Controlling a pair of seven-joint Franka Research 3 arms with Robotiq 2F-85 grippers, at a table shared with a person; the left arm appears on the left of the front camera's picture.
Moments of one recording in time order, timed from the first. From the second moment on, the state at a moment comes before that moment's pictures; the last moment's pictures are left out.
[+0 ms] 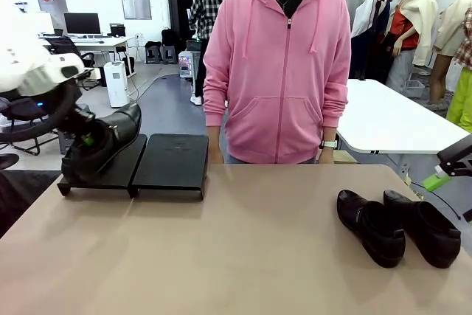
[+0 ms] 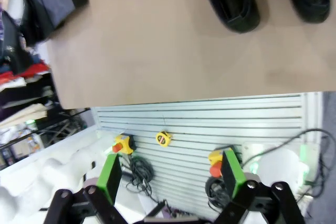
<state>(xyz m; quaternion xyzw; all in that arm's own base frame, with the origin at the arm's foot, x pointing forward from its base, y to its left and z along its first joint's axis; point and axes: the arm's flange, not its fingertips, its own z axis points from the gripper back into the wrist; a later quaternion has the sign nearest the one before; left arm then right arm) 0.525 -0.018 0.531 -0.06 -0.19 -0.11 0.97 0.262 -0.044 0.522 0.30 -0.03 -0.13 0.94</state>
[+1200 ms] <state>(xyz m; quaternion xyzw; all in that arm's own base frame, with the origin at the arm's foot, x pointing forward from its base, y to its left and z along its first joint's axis) 0.631 0.000 0.452 -0.07 -0.21 -0.05 0.97 0.262 -0.044 0.522 0.30 -0.03 -0.13 0.94</state>
